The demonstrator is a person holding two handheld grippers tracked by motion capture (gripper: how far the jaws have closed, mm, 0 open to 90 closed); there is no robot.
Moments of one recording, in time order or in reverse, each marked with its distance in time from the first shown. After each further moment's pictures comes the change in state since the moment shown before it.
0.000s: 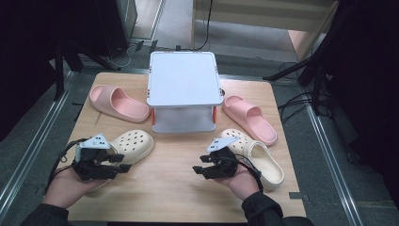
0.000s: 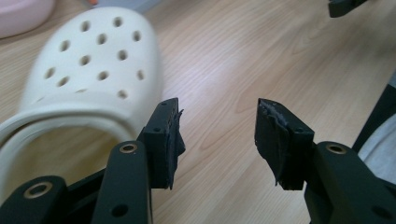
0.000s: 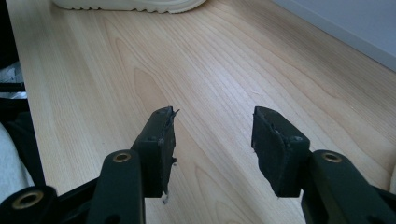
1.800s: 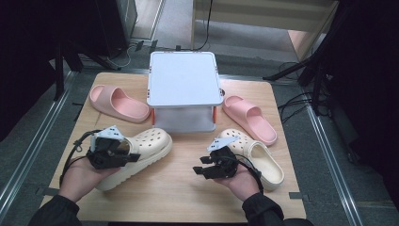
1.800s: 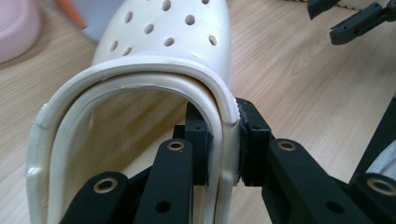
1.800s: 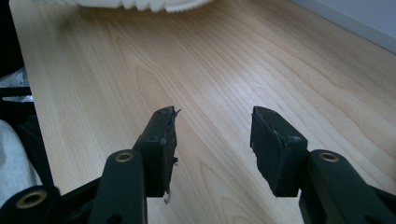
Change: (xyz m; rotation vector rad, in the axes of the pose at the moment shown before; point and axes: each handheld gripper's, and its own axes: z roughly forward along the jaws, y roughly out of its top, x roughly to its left) left arm -0.011 0.037 0.029 0.023 -0.020 0.032; right arm -0.002 -0.002 0.001 0.013 0.018 0.045
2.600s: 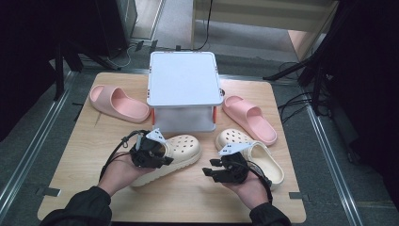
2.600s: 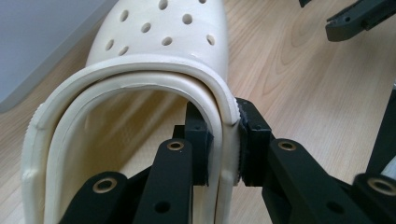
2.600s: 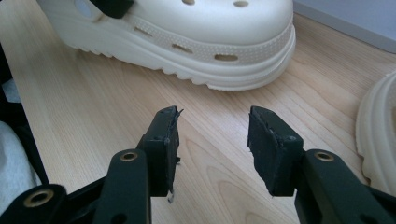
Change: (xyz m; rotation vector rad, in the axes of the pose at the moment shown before) left arm -0.039 0.040 0.072 0.081 -0.074 0.136; right arm 0.001 -0.022 -0.023 -0.050 -0.078 0.052
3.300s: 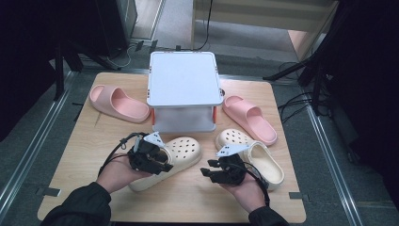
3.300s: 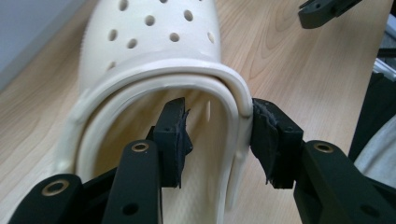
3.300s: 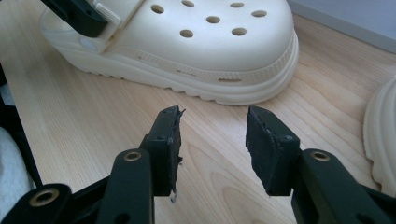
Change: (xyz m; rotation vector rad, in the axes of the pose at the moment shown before) left arm 0.003 -0.010 -0.010 0.021 -0.056 0.024; right arm 0.005 -0.001 0.007 -0.019 -0.012 0.002
